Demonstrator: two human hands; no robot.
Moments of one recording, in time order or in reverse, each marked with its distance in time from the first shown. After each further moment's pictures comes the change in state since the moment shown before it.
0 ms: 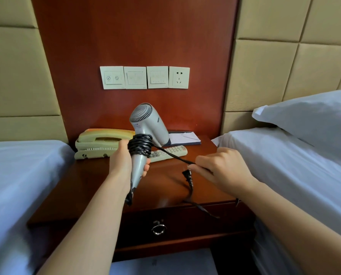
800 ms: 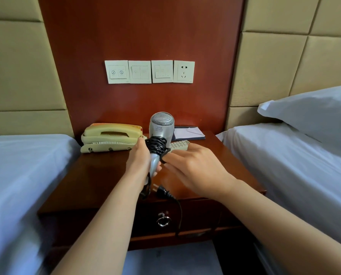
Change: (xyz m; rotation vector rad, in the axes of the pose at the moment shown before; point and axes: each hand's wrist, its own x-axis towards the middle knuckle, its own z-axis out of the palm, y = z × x) left_hand -0.003 -0.014 0.019 0.201 0.197 0.010; right_hand 0.035 -0.059 -0.002 0.188 -0.105 -0.054
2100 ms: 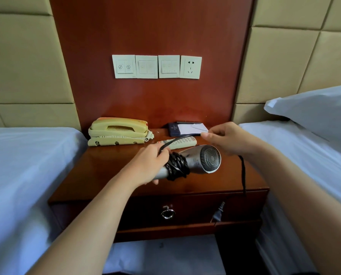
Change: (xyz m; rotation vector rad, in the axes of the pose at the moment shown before) left_hand -0.035 0.004 -0.031 0.863 -0.340 0.547; right_hand -0.001 0.071 -0.022 0.803 -0.250 0.781
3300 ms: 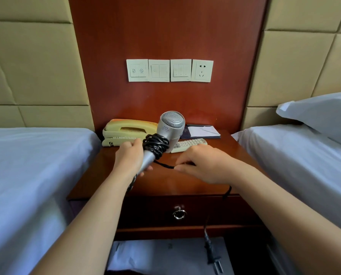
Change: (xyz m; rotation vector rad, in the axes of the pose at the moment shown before) left_hand -0.002 -0.029 -0.028 -0.468 0.379 -0.429; right_hand -0.028 -0.070 0.063 -0.617 -0.307 -0.285
